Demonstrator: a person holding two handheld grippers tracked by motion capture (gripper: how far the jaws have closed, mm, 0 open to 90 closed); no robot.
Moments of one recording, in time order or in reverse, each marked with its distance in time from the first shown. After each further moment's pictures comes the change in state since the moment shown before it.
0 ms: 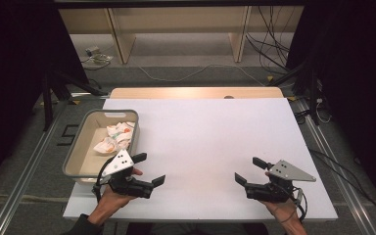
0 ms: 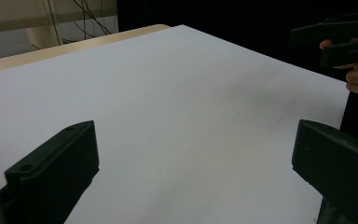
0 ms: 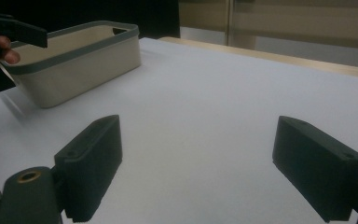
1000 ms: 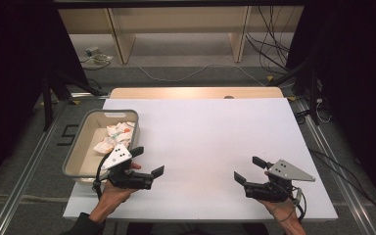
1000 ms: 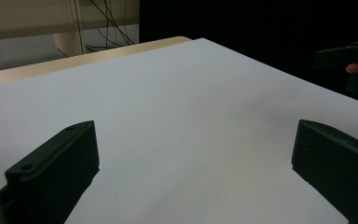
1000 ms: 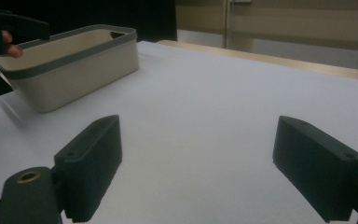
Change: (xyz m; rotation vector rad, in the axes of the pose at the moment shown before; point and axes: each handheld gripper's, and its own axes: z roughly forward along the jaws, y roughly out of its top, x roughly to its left) left arm 0.007 0.013 0.002 -0.045 0.082 -0.052; right arm 0.002 0.001 0.002 -0.008 -0.012 0.012
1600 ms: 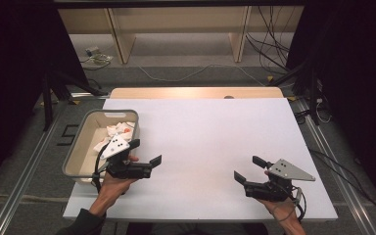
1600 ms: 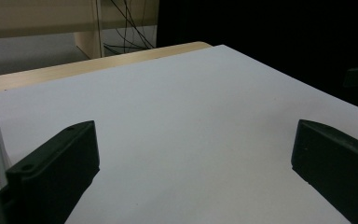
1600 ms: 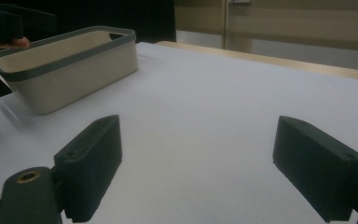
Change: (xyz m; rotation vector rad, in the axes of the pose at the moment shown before) left arm 0.013 0.015 0.007 0.003 0.073 -0.023; right arm -0.001 0.000 0.001 -0.008 0.000 -0.002
